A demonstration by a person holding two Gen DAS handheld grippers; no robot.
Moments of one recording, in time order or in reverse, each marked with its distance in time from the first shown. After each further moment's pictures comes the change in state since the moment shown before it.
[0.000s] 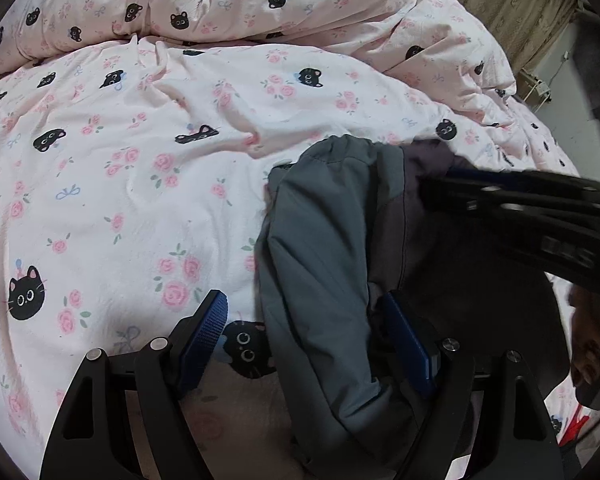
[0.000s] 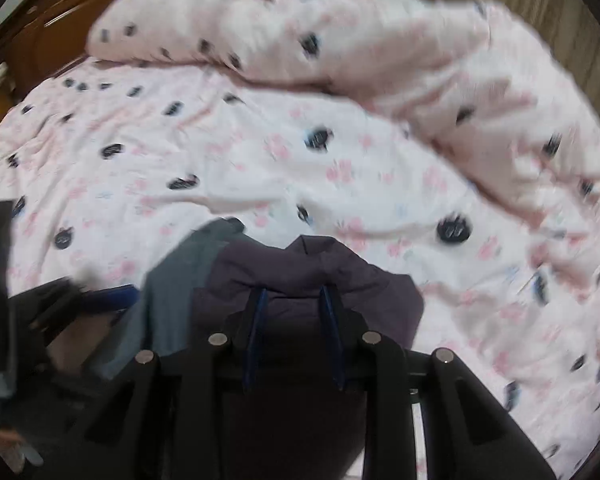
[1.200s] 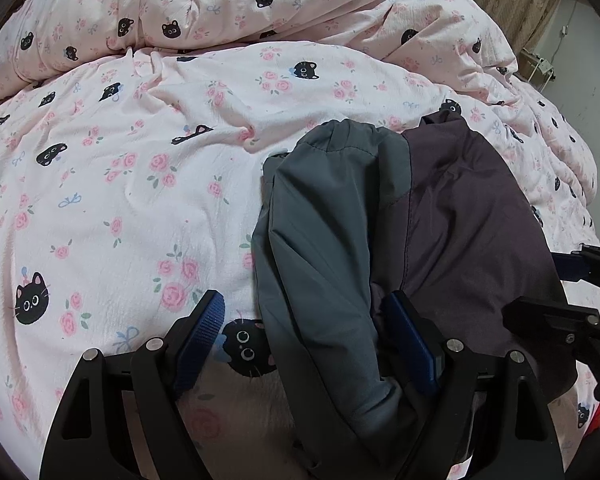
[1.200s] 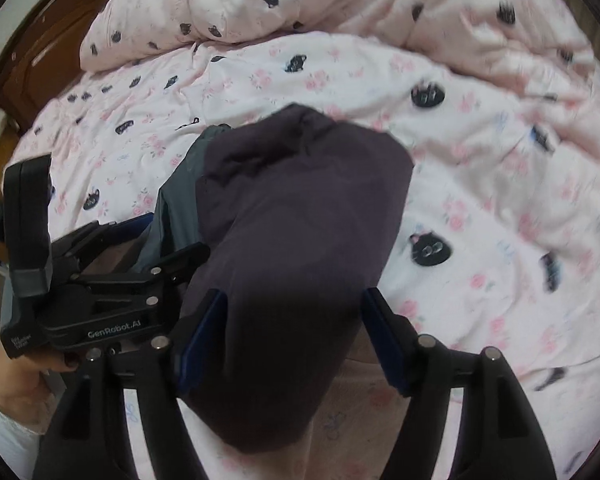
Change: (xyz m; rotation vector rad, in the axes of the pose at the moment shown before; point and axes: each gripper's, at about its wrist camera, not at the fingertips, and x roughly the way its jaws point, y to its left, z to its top) left arm 0.004 -0.011 -0.007 0.063 -0.008 0.064; right arm -0.024 -0.032 -0.078 0.165 0.081 0.153
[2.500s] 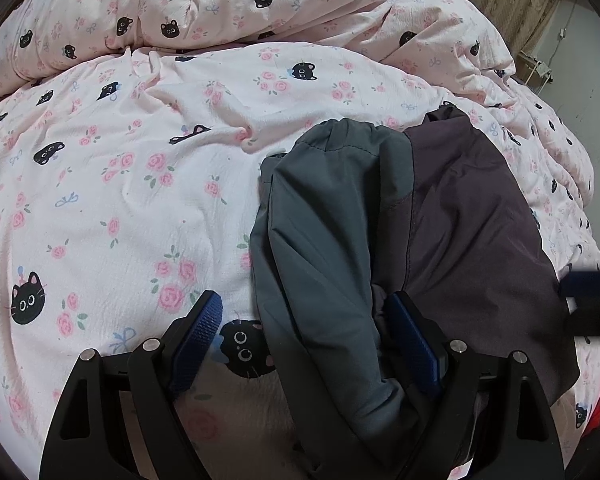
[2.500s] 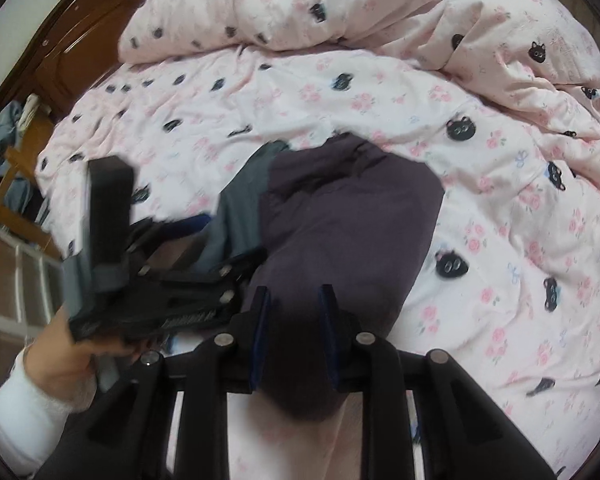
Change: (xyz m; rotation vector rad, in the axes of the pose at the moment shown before) left arm 0.001 0.002 -0.001 -0.007 -0.007 -0.018; right arm -0.042 0.028 0.008 -0.096 0.046 0.072
